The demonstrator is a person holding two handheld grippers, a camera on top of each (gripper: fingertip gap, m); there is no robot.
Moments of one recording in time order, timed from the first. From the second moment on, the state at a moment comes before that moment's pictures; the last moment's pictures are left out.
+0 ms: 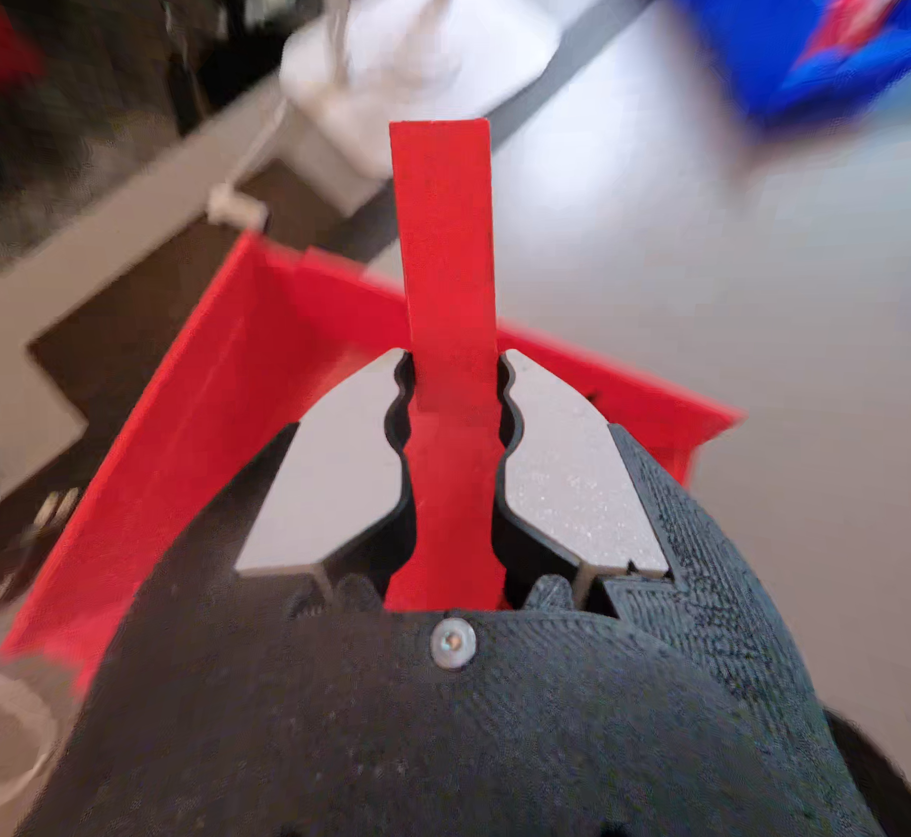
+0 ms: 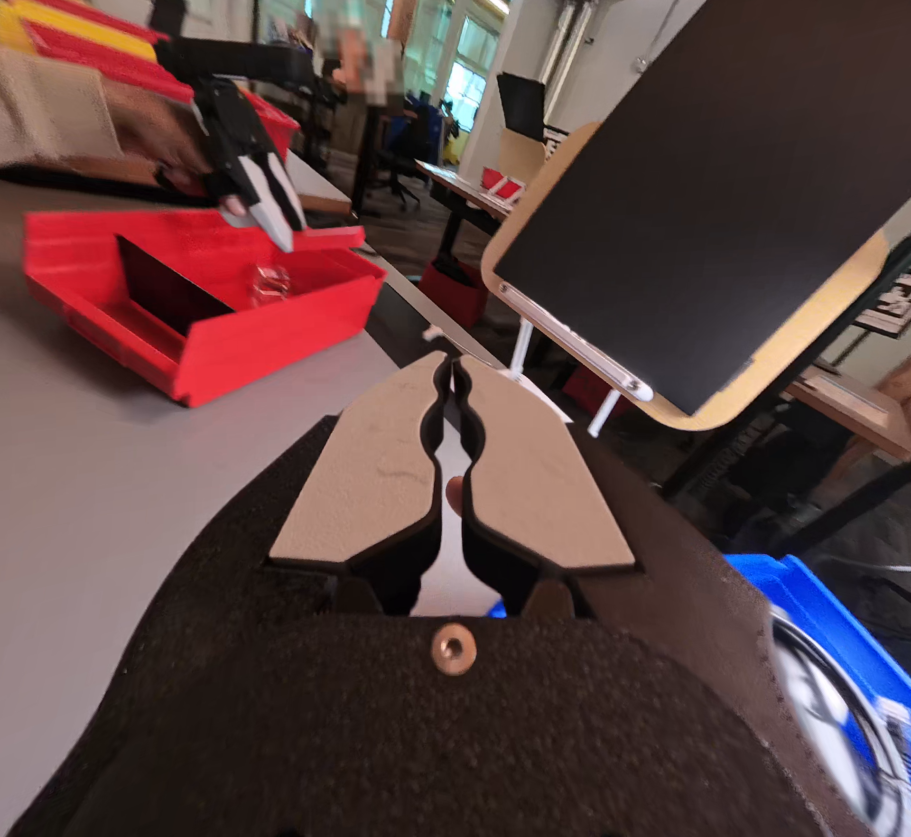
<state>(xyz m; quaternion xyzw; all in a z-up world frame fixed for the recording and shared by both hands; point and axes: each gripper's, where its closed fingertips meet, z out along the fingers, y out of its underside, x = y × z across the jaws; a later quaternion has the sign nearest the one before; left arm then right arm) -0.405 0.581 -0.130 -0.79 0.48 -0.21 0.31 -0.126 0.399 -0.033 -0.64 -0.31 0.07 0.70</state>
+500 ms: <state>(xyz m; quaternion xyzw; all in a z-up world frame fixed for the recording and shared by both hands) -0.232 0.334 -0.045 -0.42 0.55 -0.62 0.36 -0.248 0.345 -0.030 -0.58 -0.37 0.38 0.62</state>
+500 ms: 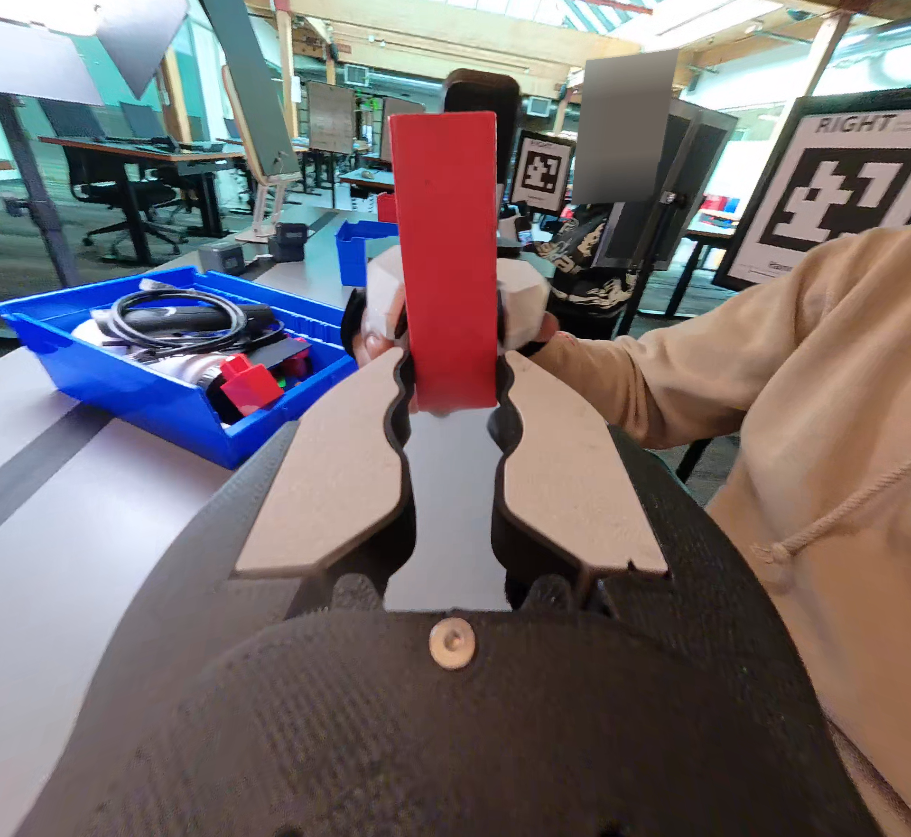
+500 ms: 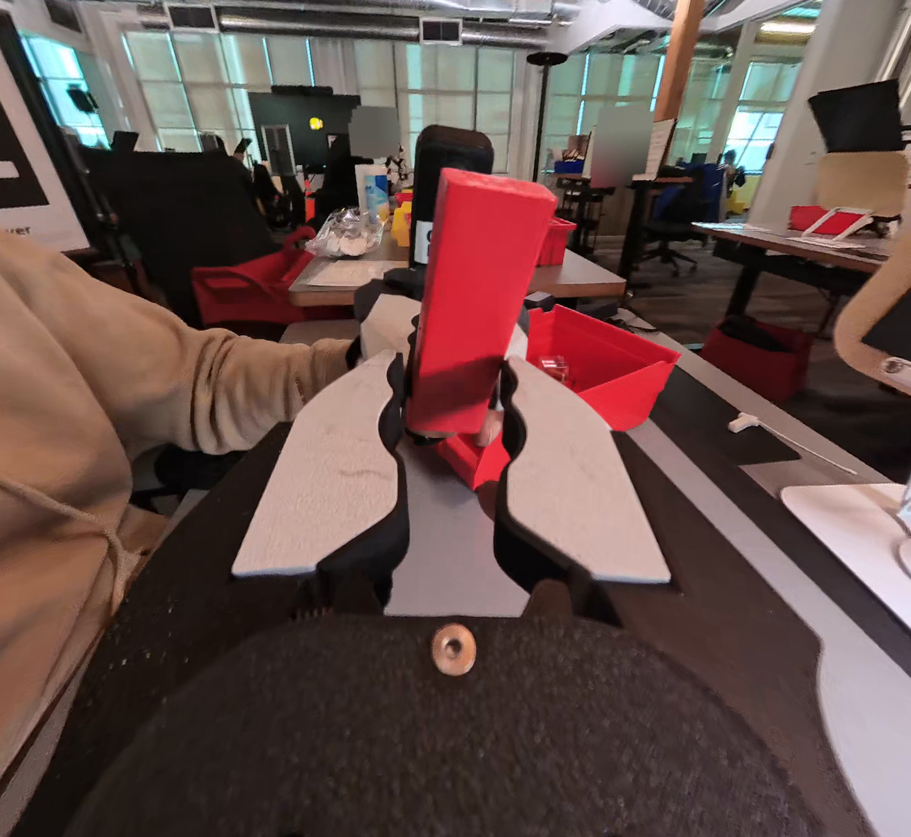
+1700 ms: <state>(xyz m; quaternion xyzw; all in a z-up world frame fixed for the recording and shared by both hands) -0.249 0.344 -0.054 -0.46 0.57 -0.58 0.36 -0.249 0.346 -0.066 -0.61 -0.44 0.33 0.57</state>
